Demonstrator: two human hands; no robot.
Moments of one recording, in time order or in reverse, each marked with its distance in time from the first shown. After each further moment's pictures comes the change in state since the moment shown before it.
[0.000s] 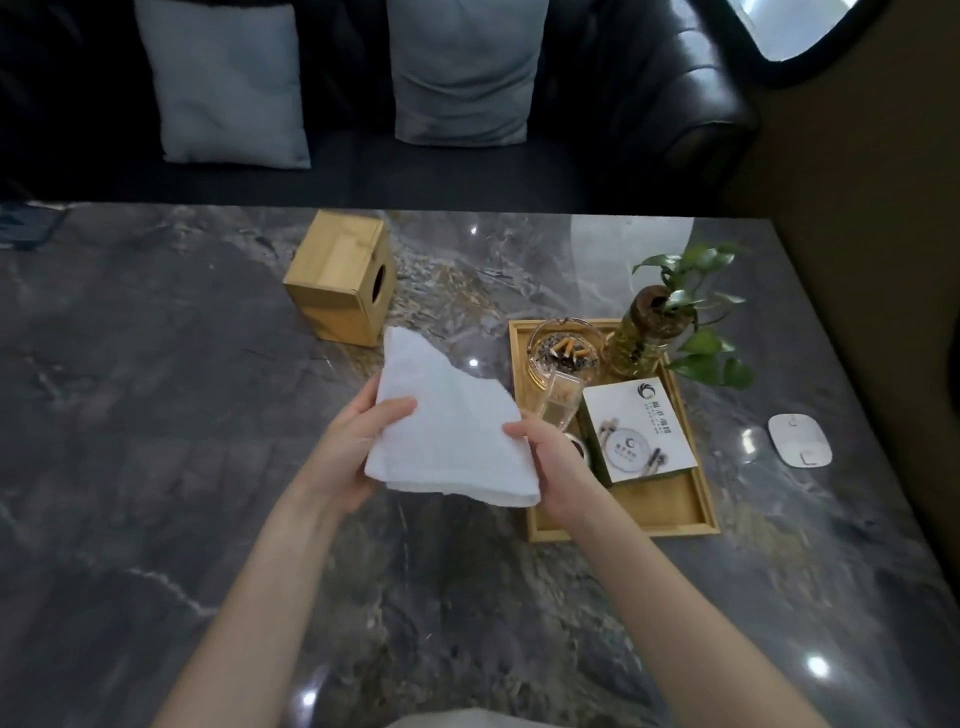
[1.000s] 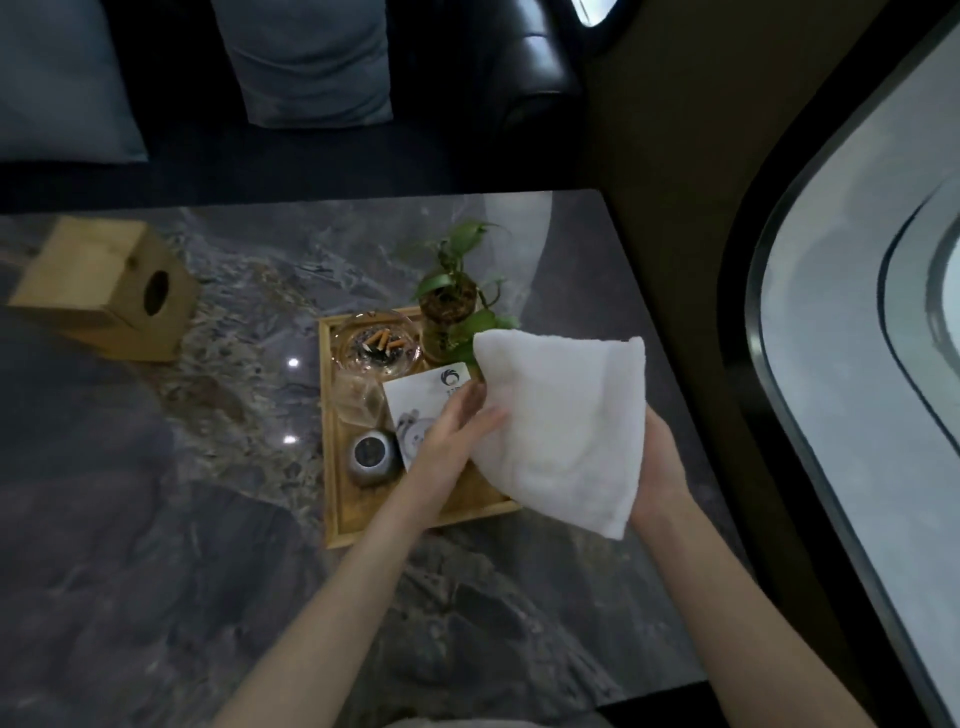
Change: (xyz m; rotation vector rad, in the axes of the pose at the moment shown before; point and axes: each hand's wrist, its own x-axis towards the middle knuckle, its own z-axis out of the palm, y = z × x) left_hand 0.055 -0.130 0.237 0.344 -0.160 0.010; right_hand -0.126 -0.073 -0.218 0.547 -0.052 -0.309
